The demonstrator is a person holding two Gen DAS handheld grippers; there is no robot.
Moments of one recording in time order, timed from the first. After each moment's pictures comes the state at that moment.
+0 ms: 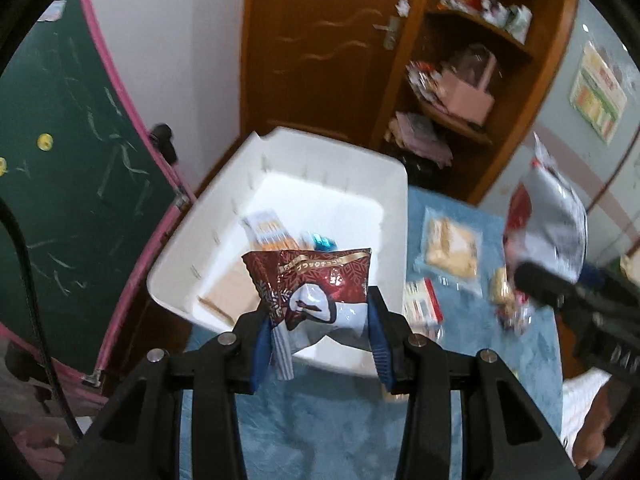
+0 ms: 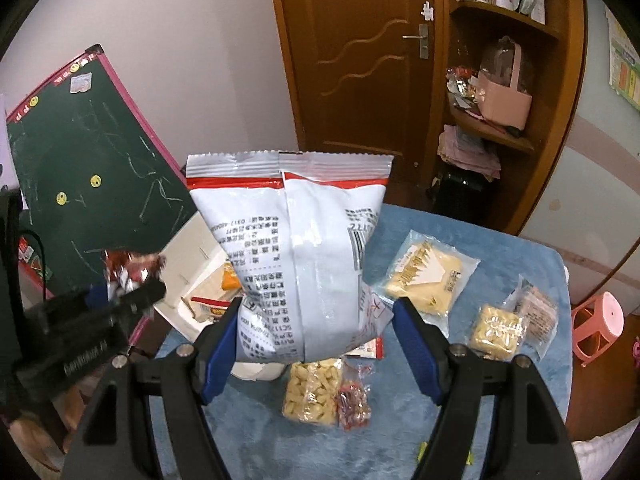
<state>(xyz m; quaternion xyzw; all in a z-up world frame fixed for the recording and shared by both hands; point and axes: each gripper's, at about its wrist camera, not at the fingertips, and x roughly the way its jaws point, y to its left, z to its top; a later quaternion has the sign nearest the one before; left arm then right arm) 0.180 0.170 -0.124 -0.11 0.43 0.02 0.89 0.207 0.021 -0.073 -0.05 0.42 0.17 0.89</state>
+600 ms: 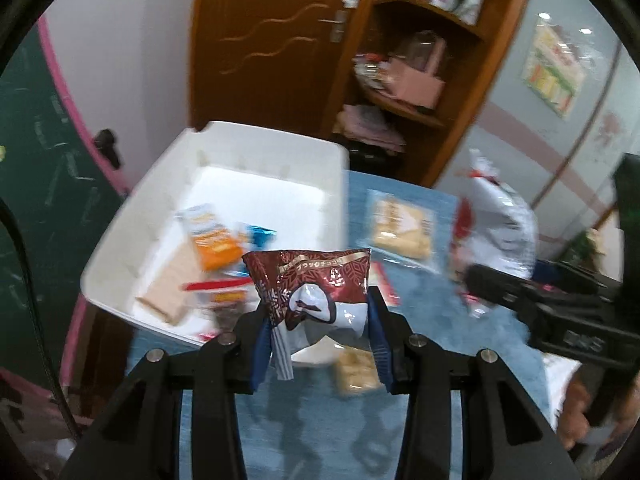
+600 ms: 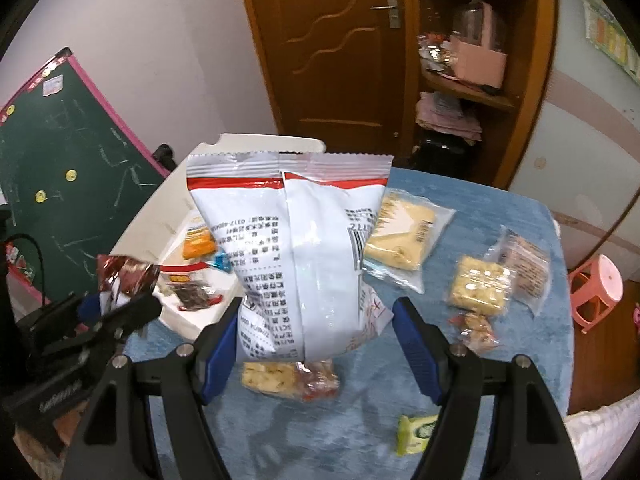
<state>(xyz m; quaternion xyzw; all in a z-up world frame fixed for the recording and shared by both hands) 0.181 0.142 -0.135 -0.10 0.42 -0.04 0.90 0.208 -0.010 -0.103 -0.02 0.45 0.16 0.88</state>
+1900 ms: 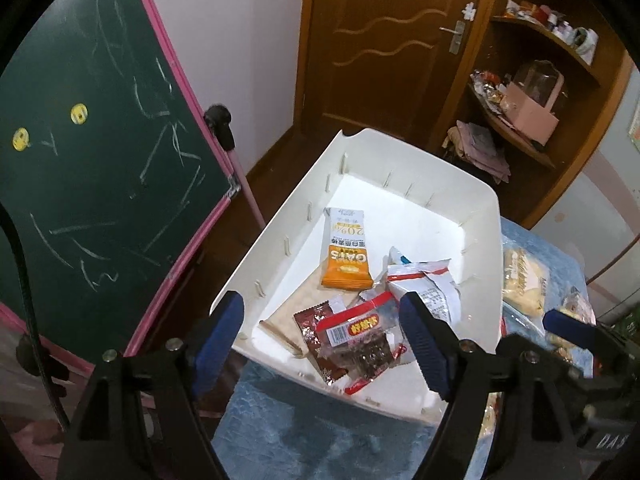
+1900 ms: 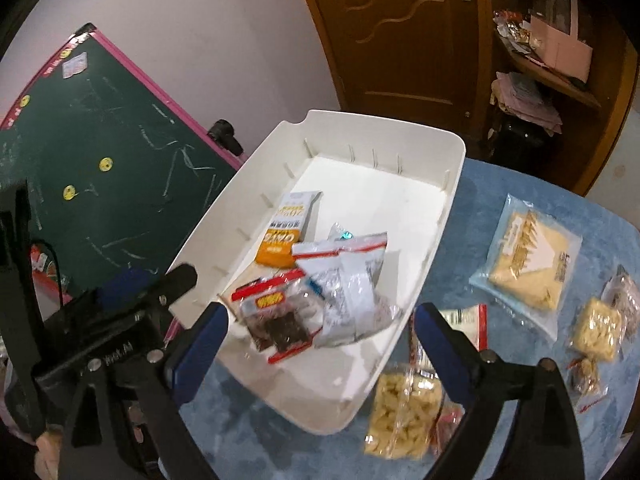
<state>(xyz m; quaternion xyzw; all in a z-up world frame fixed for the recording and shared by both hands) 0.213 0.241 -0.145 -0.13 0.44 0.12 0.88 0.257 0.093 -0.126 0.00 0.49 0.24 0.84</state>
